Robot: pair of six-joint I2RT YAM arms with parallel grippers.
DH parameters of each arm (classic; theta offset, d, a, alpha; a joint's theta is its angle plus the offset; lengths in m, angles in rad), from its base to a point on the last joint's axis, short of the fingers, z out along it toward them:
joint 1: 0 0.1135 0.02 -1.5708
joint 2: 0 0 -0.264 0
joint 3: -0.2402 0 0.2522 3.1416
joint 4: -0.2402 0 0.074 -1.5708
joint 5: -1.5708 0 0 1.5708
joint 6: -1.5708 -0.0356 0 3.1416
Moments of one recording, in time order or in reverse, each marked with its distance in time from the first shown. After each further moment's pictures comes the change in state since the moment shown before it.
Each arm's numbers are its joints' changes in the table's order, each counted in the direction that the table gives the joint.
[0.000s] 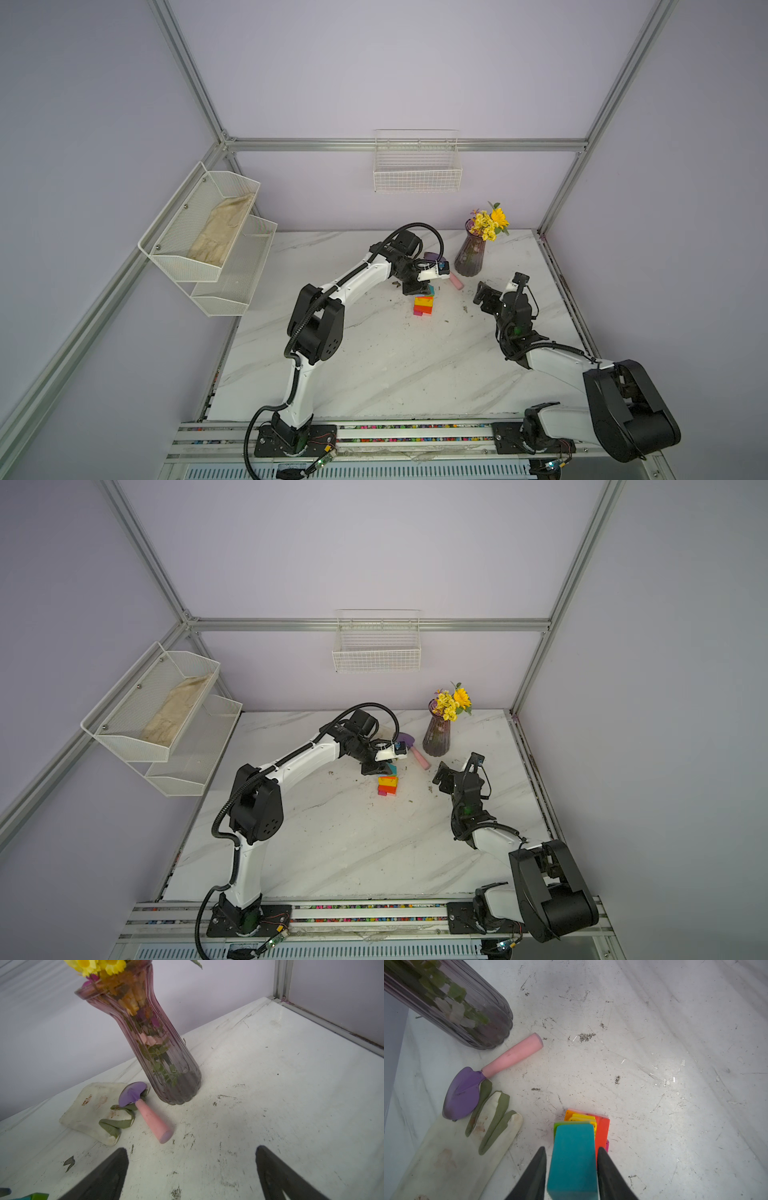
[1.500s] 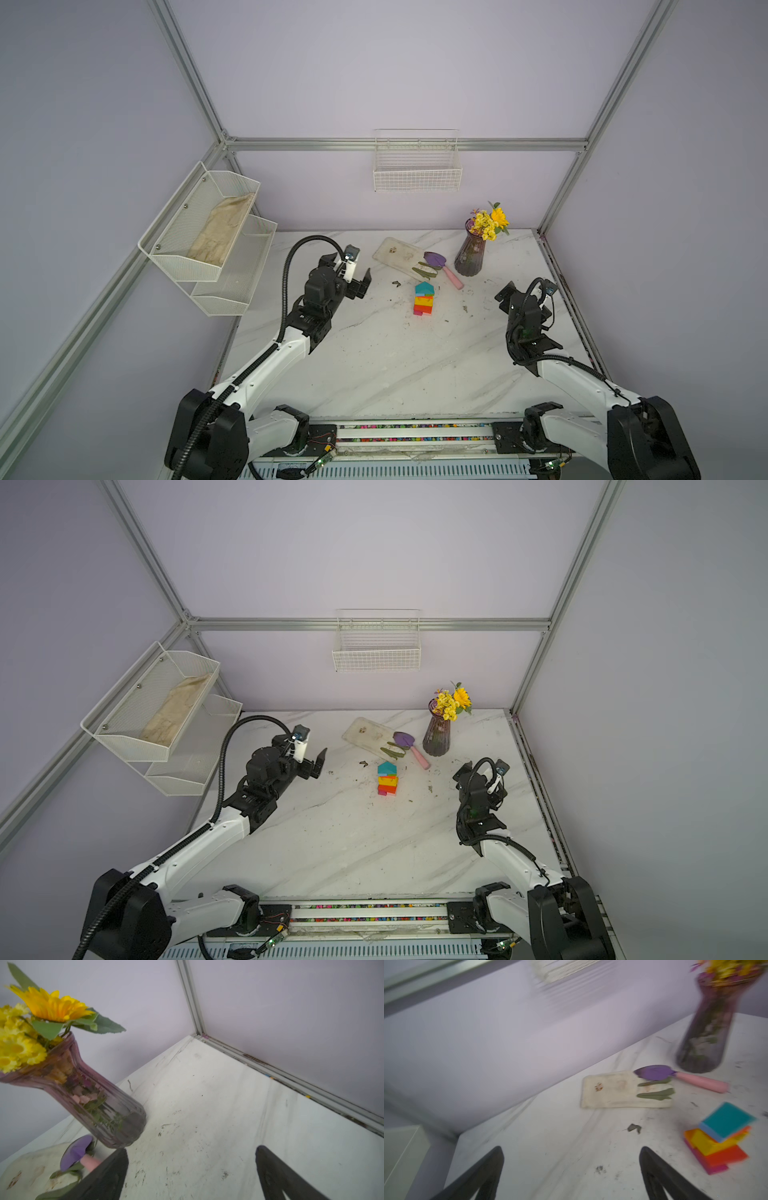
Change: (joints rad) left arm 0.296 -0.930 1.126 0.979 0.615 0.702; right arm -0.010 -0.225 0.002 -0.237 -0.431 -0.110
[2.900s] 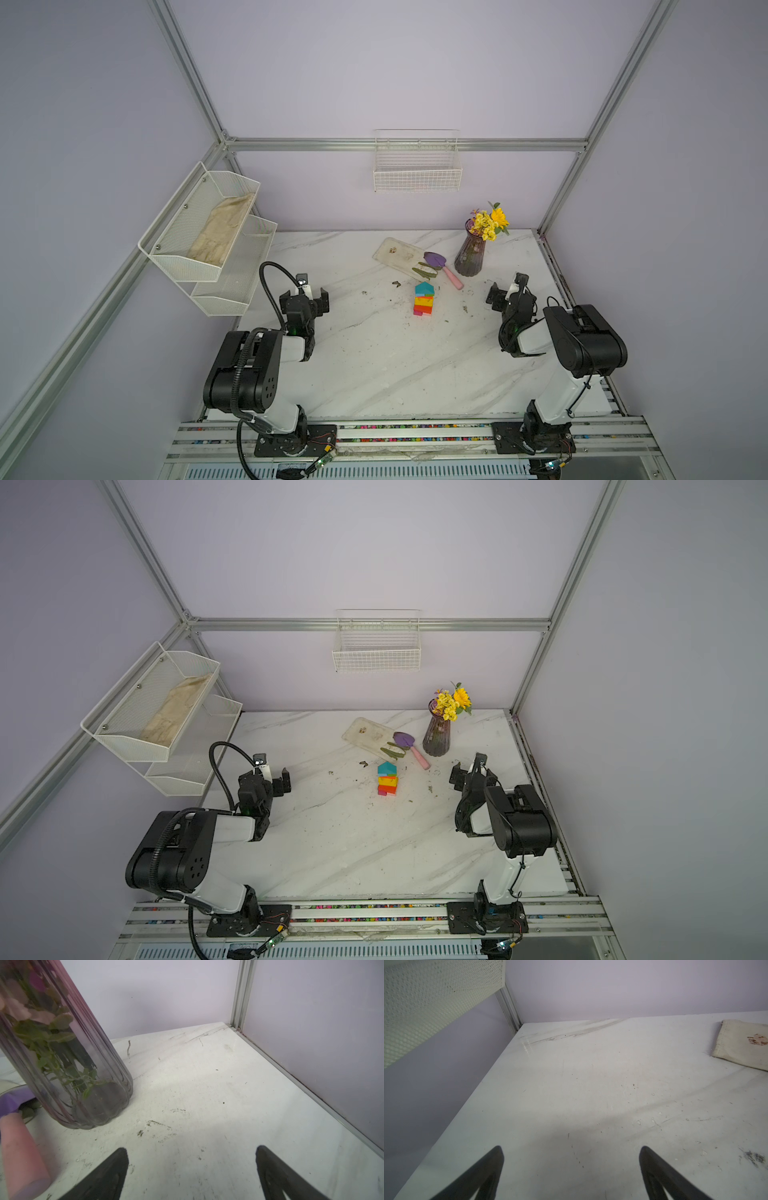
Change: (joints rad) left arm 0.286 0.371 0.344 0.644 0.062 0.145; right arm -0.169 0.706 -0.016 0.771 0.393 0.468
